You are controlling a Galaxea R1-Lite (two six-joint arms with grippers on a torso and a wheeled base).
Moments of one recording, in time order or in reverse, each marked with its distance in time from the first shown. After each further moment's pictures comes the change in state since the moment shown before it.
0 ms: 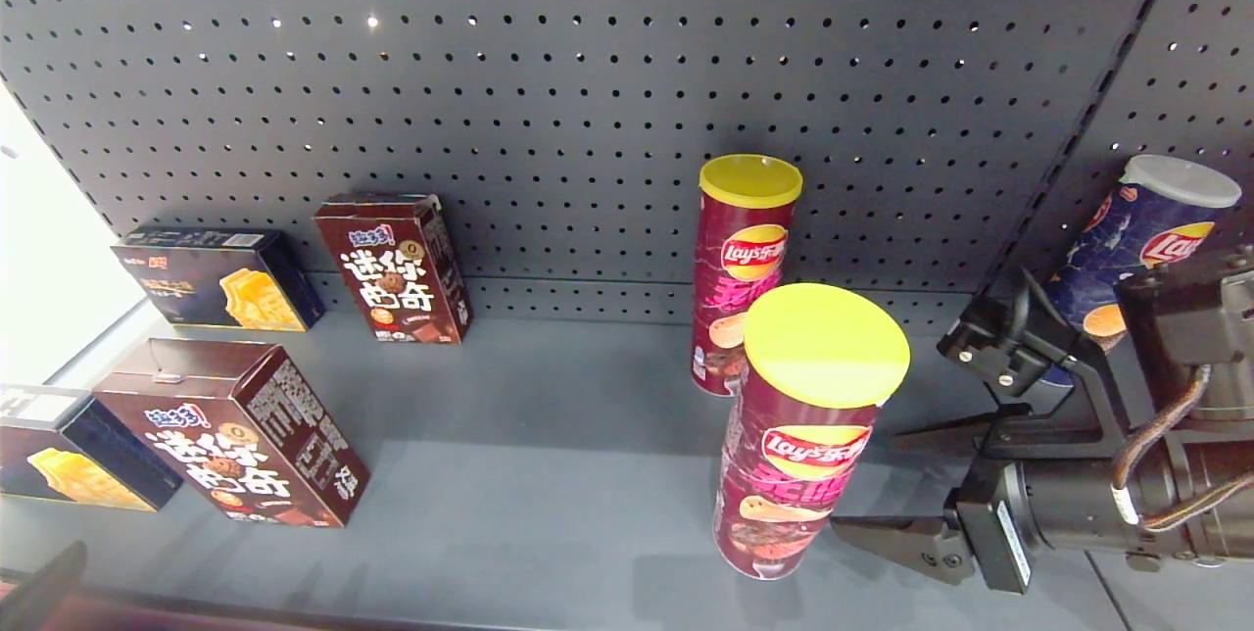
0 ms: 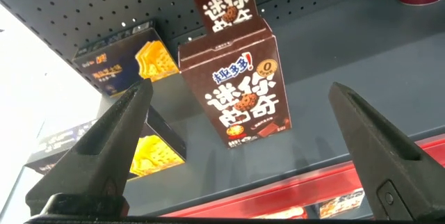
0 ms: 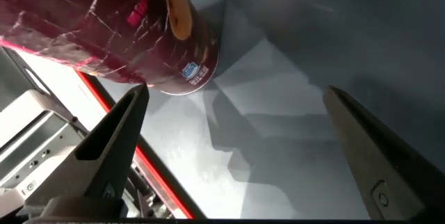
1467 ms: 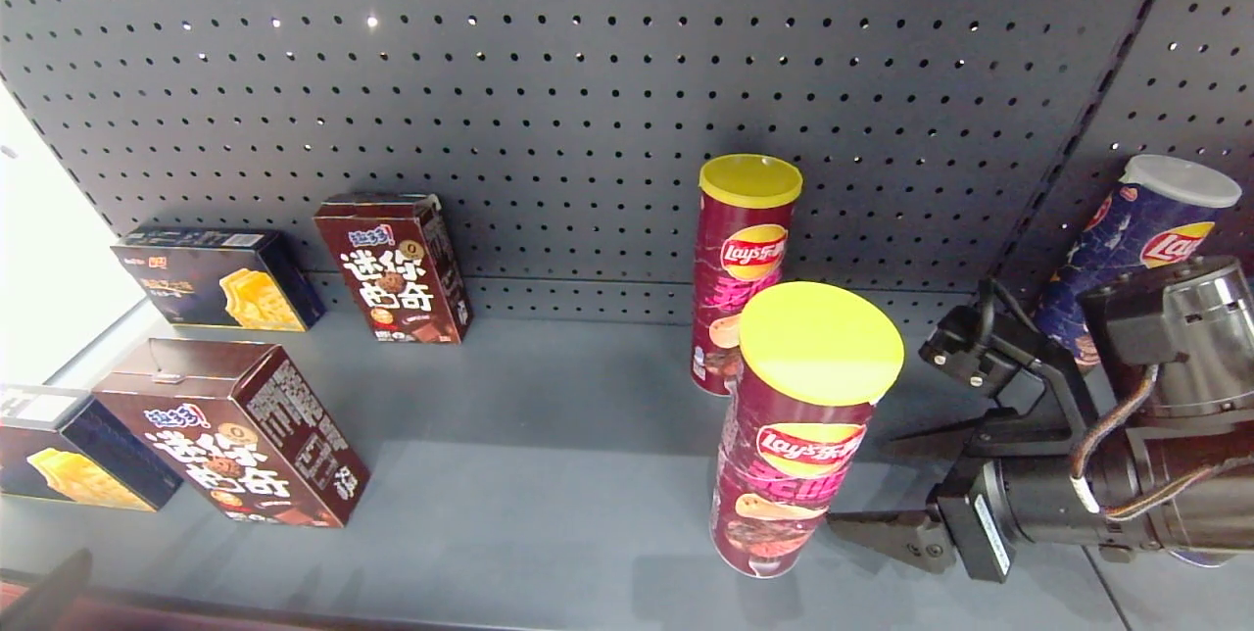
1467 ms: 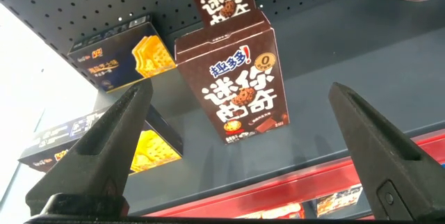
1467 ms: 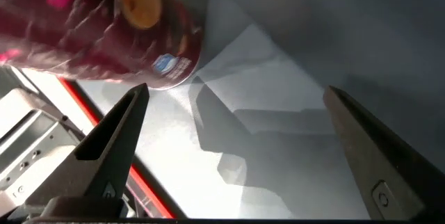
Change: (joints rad) left arm 0.000 -0.007 0.012 0.000 -0.001 -0.004; right arm -0.038 0.041 0.003 -0.010 0.001 0.000
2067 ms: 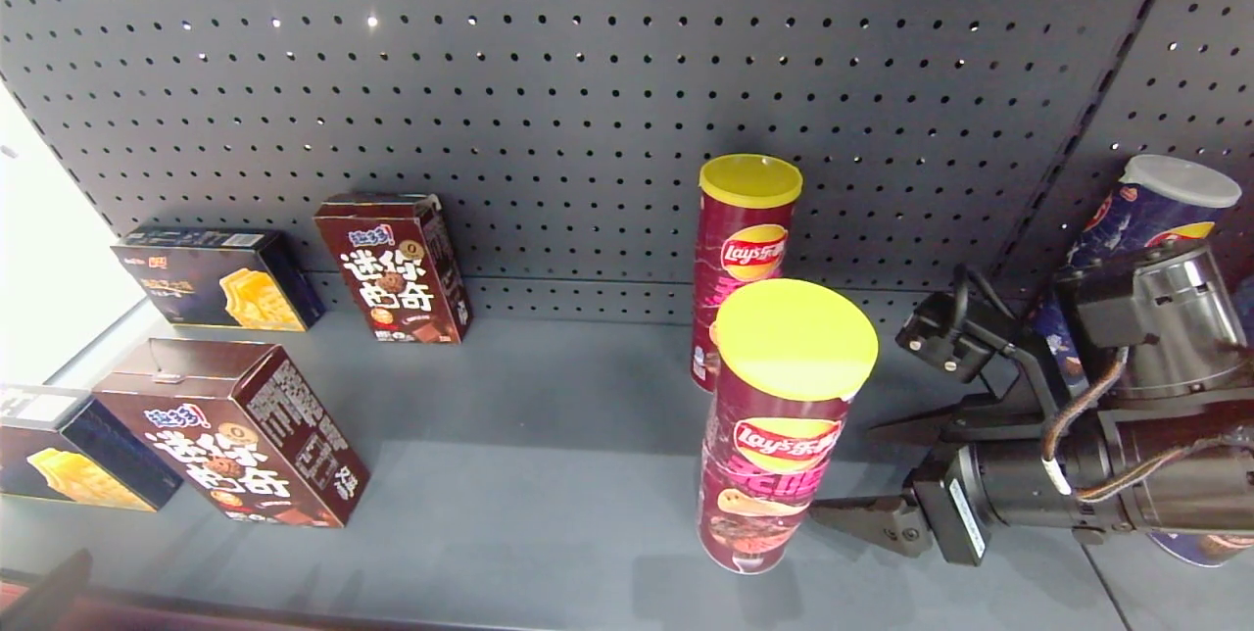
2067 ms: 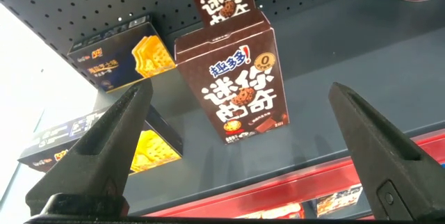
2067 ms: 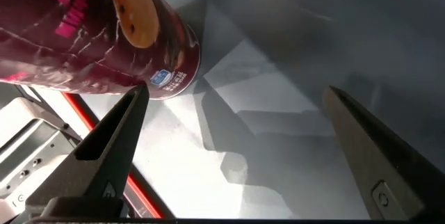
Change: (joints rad) left arm 0.000 -0.001 0.001 0.000 0.001 0.000; right arm 0.026 0.038 -0.051 0.000 0.000 -0.001
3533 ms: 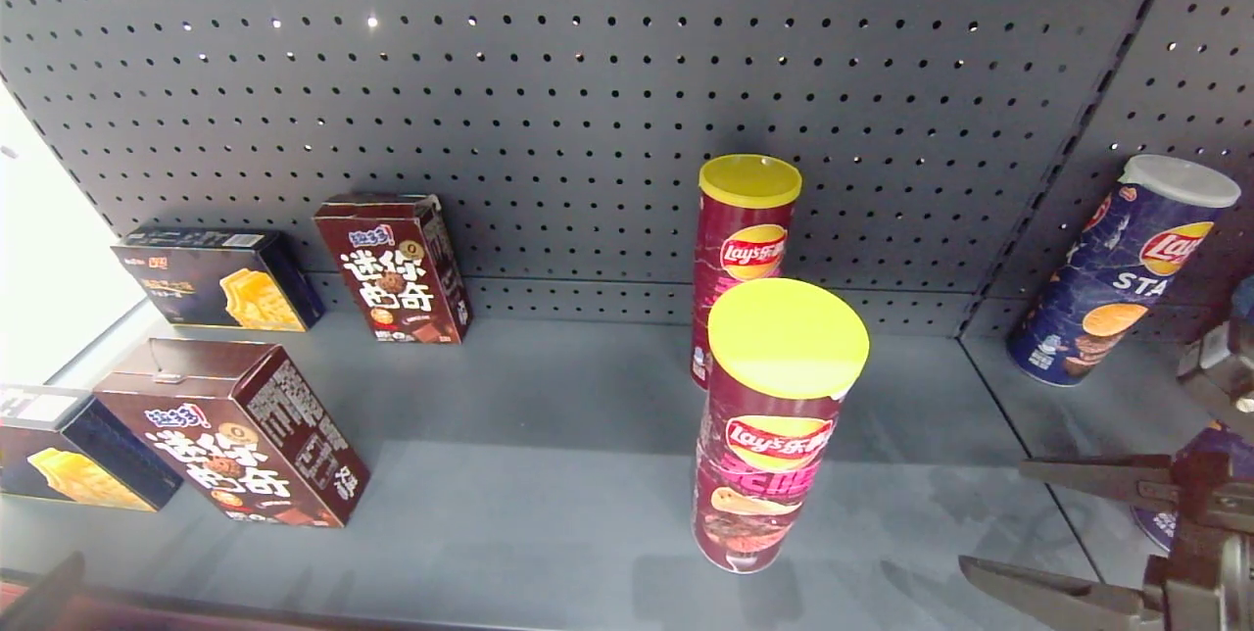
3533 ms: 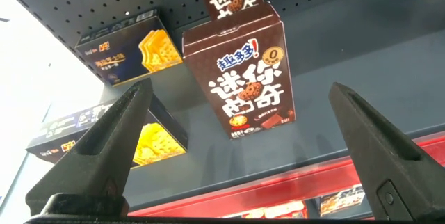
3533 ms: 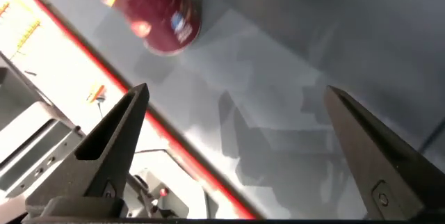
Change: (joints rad) left arm 0.000 -0.014 0.012 0.001 0.028 -0.004; right arm 0.024 -0.413 0.230 0.003 -0.096 0.071
